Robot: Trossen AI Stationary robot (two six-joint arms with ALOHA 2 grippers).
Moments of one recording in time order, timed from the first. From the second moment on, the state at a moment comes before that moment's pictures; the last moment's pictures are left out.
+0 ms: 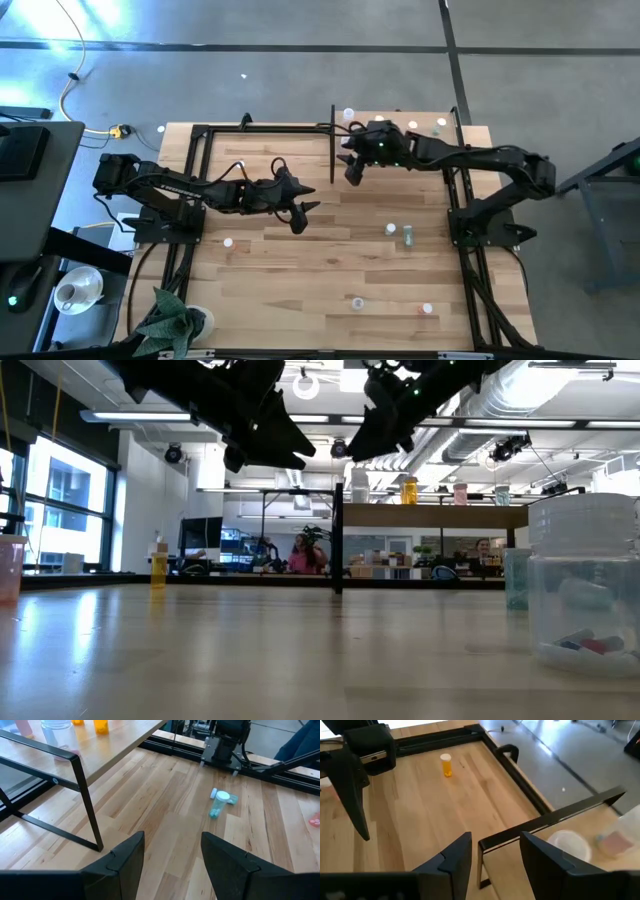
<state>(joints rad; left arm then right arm) 0.08 1.41 0.76 0.20 -0.33 -0.26 -0.31 1.45 1.13 -0.22 0.10 0.02</state>
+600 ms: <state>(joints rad) 0.08 1.41 0.76 0.19 -0.33 -0.26 -0.35 1.52 1.13 -0.21 0.15 0.09</state>
